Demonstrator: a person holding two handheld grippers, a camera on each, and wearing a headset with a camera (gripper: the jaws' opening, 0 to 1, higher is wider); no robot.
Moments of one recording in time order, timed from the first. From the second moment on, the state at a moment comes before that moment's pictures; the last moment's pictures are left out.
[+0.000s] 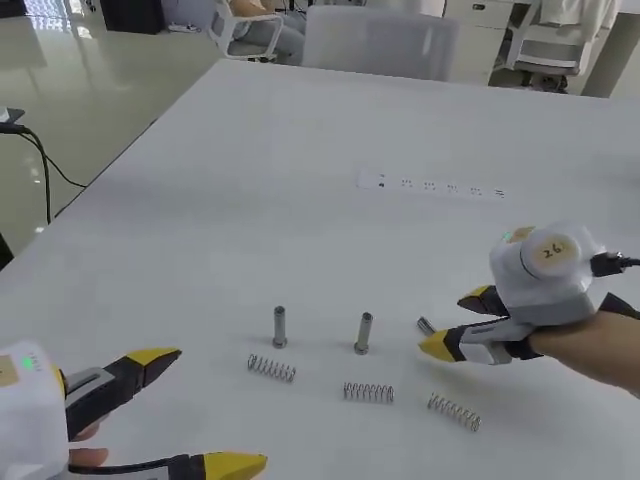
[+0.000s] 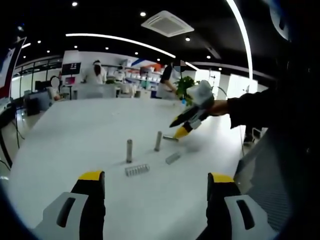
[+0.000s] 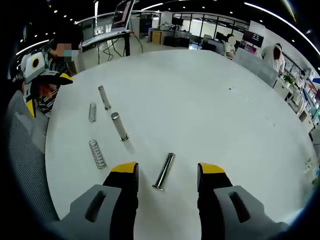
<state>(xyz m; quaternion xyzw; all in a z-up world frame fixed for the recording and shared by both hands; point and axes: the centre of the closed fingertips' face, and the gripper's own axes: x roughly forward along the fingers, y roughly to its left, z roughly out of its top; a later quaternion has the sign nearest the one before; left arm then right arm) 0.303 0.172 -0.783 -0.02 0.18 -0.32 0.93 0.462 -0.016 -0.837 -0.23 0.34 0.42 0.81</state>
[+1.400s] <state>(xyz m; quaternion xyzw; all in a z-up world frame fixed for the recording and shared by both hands) 0.304 0.179 -0.786 -0.02 0.18 -0.32 0.93 0.477 -0.010 -0.865 -0.19 0.43 0.35 0.81</state>
